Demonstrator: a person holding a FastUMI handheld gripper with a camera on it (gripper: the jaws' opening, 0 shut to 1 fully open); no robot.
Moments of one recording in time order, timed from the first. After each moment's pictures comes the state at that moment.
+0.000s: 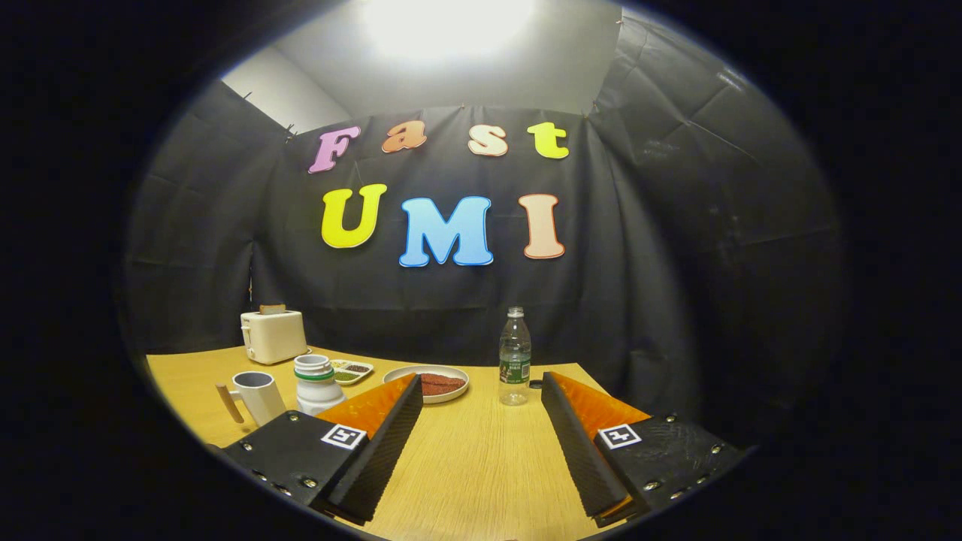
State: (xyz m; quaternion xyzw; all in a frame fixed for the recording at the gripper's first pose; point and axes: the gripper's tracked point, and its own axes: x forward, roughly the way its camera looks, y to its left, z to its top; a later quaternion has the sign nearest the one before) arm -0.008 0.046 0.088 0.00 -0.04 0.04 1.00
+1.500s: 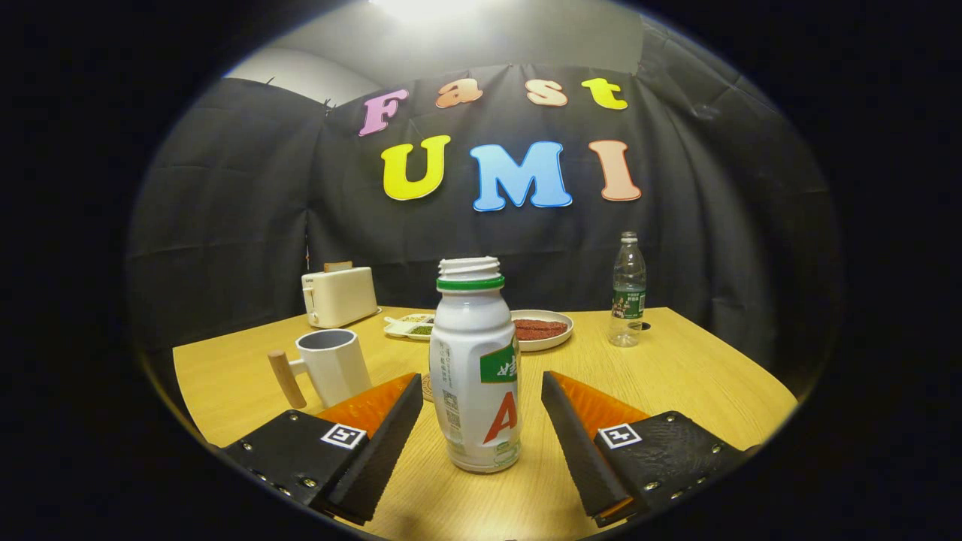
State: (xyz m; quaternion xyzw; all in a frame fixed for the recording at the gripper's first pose) arm 0.012 0.196 -0.001 0.01 0.04 0.14 0.99
